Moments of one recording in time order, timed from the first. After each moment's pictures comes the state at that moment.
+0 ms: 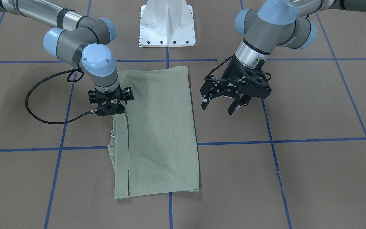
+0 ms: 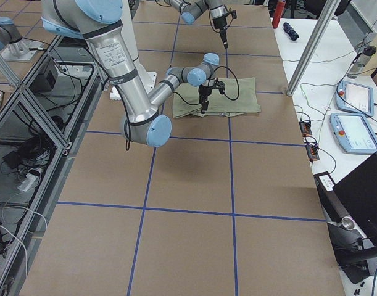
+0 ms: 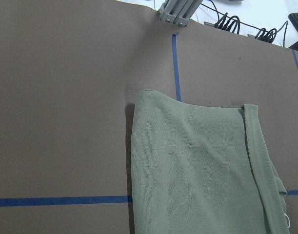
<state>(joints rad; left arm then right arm) -0.76 -2.12 -1.76 -2.03 -1.89 -1.24 0.60 -1.00 1.63 -1.69 2.01 0.88</state>
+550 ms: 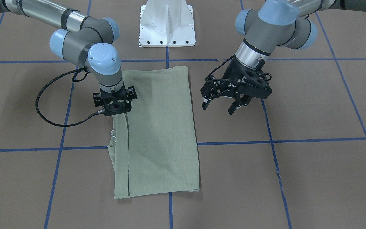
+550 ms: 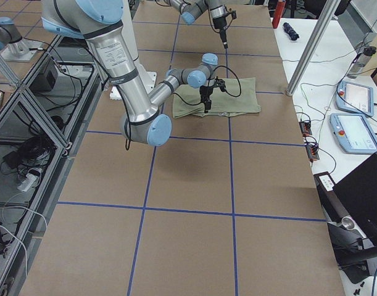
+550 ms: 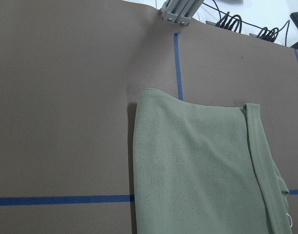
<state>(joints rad) -0.76 -2.12 -1.76 -2.03 -1.89 -1.24 0.59 -1.00 1.57 -1.48 1.94 0.81</state>
